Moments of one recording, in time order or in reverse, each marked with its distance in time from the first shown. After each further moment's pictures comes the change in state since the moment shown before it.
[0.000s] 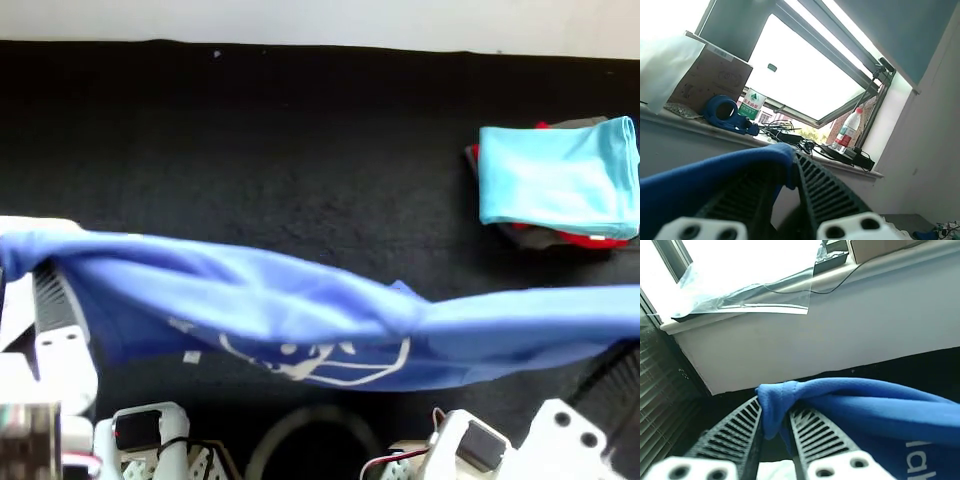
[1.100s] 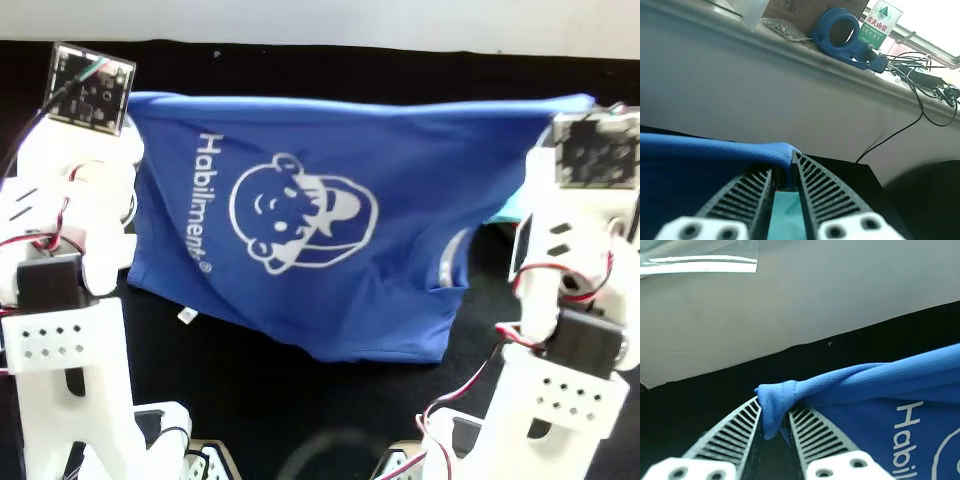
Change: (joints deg) left arm 1.9 30.5 20.7 -36.8 -1.6; right arm -15.8 15.6 48.3 -41.1 -3.5
